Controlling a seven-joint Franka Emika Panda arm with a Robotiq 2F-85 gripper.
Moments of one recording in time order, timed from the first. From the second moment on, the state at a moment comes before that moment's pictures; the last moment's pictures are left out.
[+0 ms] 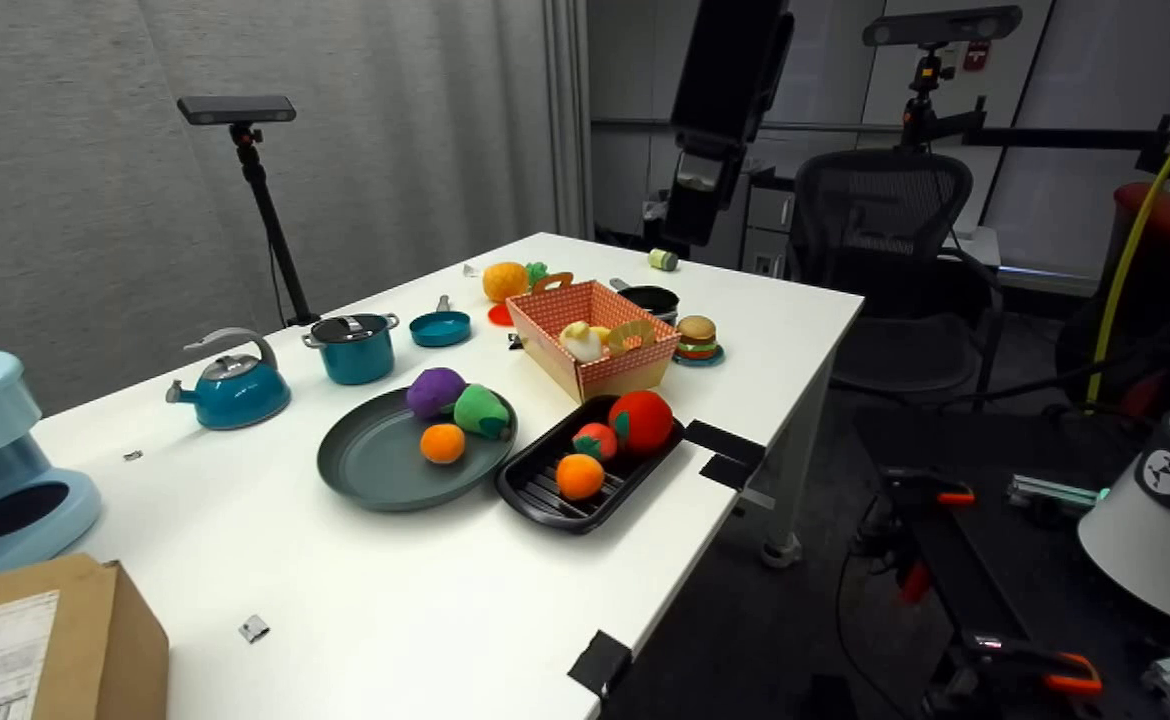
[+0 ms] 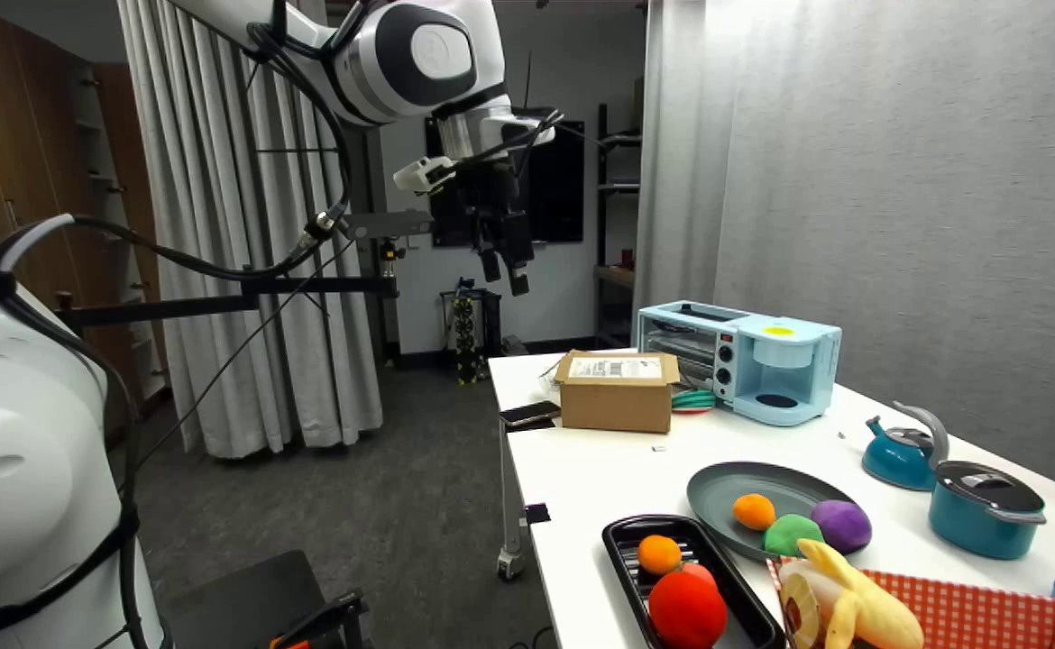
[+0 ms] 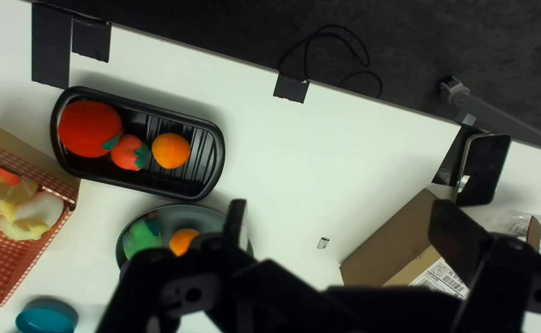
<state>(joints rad) 0.03 -0.42 0.20 -2.33 0.05 2.14 0.40</state>
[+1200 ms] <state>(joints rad) 0.03 -0.42 0.20 -2.33 0.05 2.14 0.40</state>
